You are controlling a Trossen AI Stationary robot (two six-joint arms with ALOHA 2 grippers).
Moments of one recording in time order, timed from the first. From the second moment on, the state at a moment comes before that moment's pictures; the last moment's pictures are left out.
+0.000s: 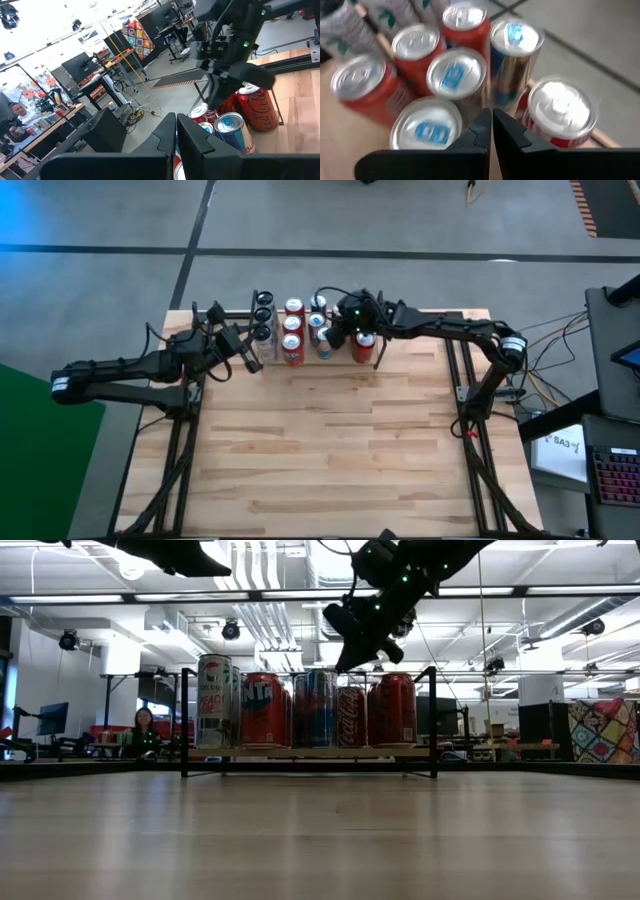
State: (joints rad) left arm 0.16 0.79 0.69 0.09 -0.51 0.51; right arm -0.42 1.71 1.37 -0.29 0.17 0.23
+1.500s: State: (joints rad) left arm 0.16 0.80 0.69 0.07 -0.51 0.48; right arm -0.32 1.74 1.36 -0.40 0.19 0.33
